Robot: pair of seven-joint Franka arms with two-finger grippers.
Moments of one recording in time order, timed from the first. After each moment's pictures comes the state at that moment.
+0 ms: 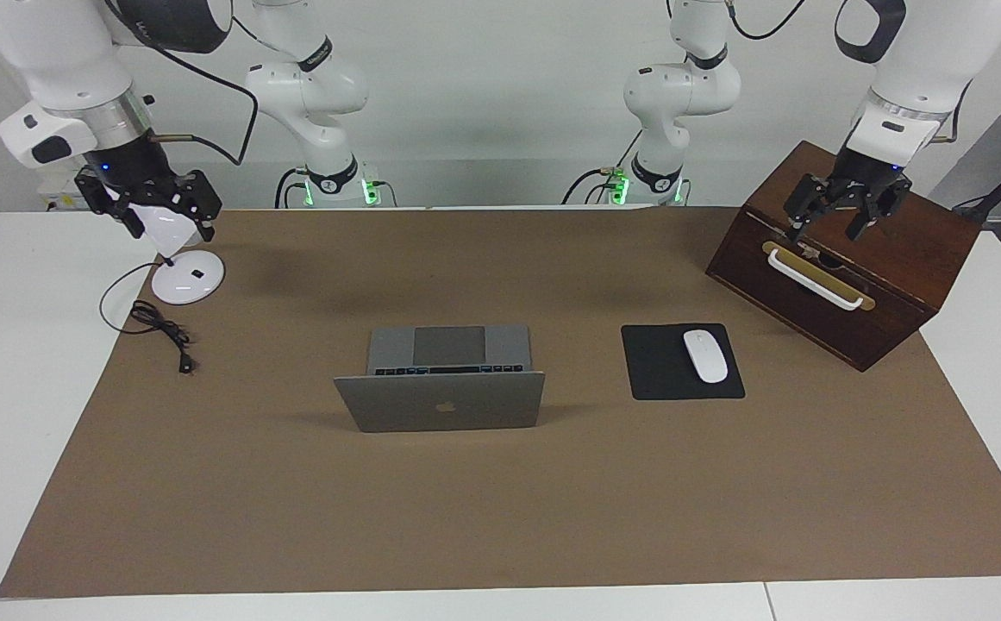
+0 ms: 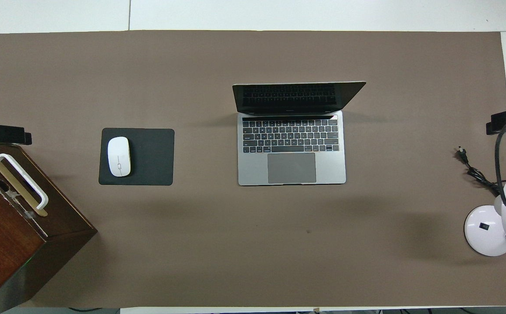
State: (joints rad) left arm -0.02 -0.13 0.03 -1.76 -0.04 1.72 0.02; right arm 0.01 -0.04 -0.09 -1.61 -0.04 1.61 -0.01
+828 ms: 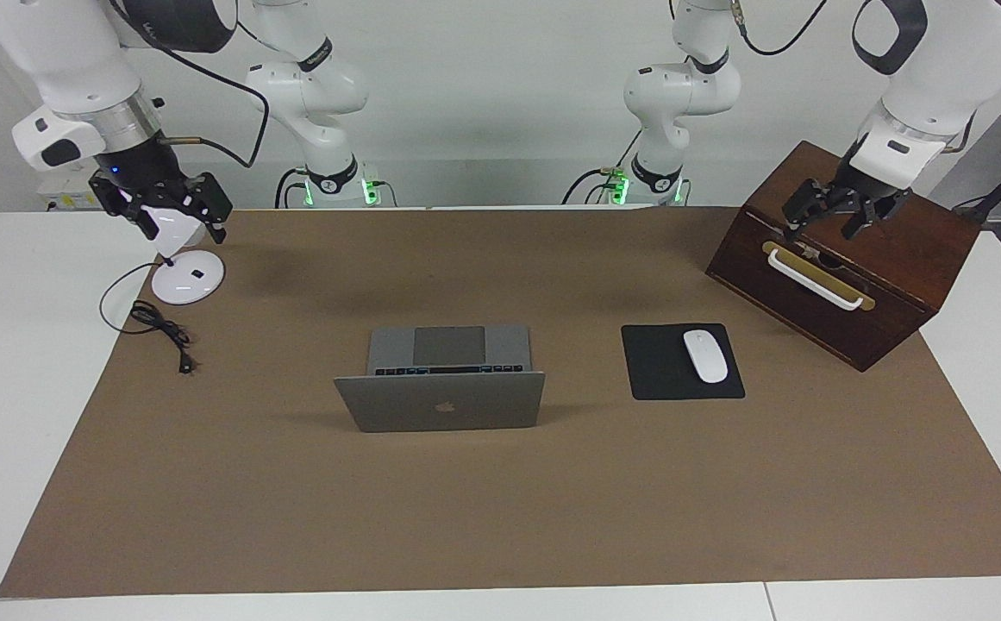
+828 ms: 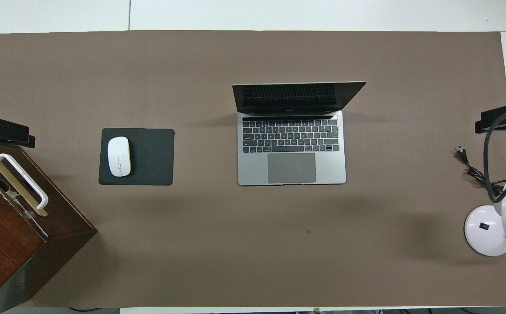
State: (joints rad) left arm -0.02 -0.03 0.03 -1.65 -0.04 1.59 0.02; right arm 0.01 -0.04 -0.07 -1.62 0.00 1.61 0.06
